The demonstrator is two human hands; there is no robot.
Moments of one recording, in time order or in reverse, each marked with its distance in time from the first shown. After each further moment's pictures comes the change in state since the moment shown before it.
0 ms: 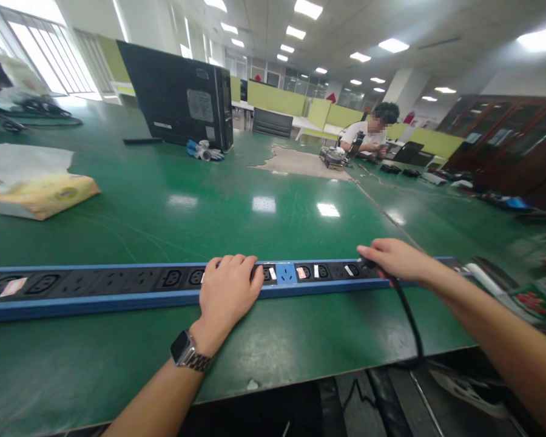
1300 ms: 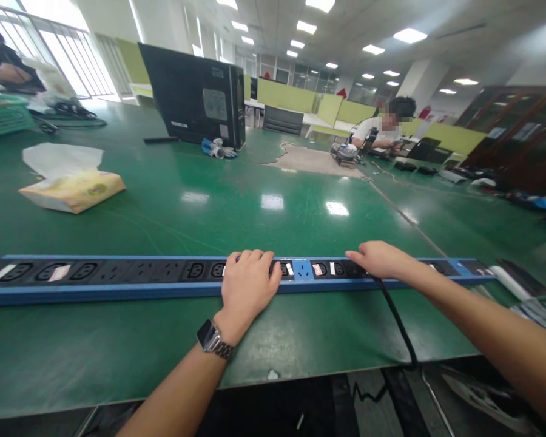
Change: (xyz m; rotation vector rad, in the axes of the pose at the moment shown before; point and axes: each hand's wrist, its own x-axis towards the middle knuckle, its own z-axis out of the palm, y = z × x) left_hand -0.003 -0.002 0.006 -0.030 0.040 0.003; right_hand 0.013 -0.053 0.030 -0.456 0.049 -0.057
